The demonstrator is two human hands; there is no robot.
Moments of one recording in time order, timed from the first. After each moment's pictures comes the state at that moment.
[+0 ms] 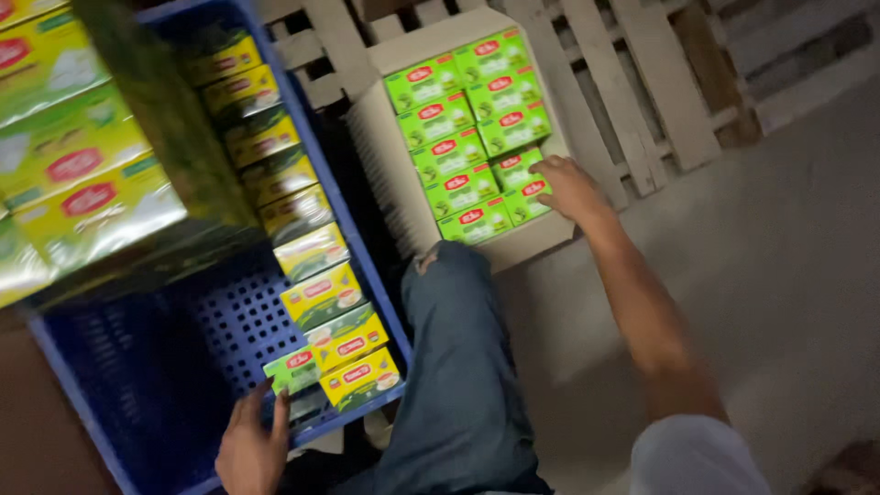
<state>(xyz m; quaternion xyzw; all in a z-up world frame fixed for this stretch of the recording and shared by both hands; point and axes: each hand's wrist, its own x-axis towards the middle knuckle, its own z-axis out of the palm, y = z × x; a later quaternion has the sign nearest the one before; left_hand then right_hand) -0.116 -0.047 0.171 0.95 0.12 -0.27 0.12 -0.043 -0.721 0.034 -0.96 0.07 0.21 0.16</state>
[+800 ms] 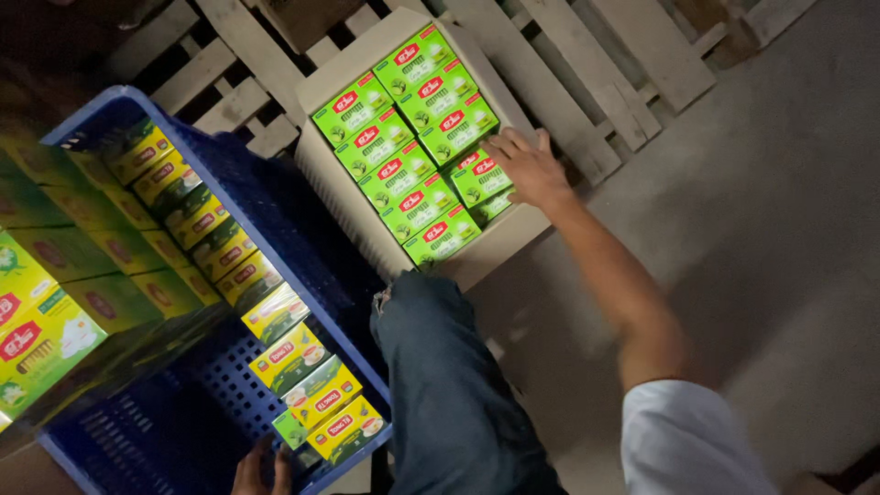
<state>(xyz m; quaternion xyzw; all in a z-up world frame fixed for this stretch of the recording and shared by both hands) -0.131 0.038 0.059 0.97 0.02 -0.14 0.18 -0.041 -0.724 0.012 -0.99 0.01 0.16 0.00</state>
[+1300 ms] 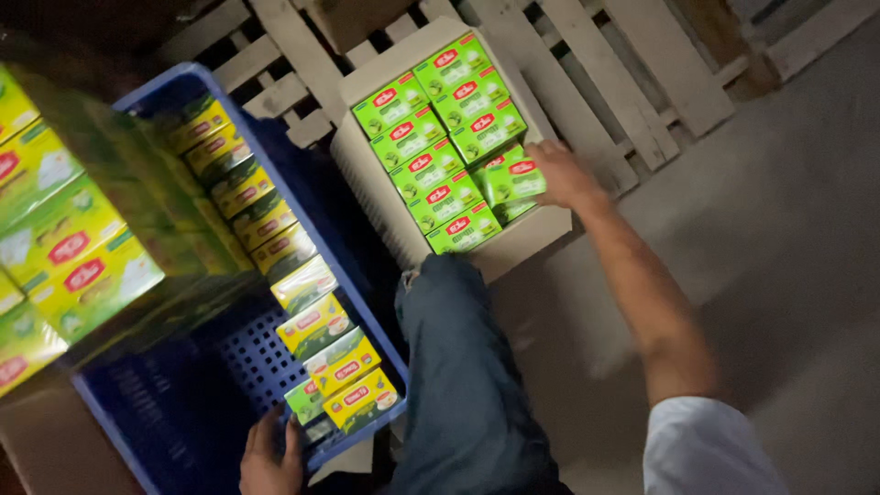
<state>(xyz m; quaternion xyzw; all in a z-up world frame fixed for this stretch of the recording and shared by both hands) -0.119 -0.028 0.139 0.97 0.11 -0.17 0.15 -0.042 -0.733 0.036 -0.96 0.09 0.17 0.18</state>
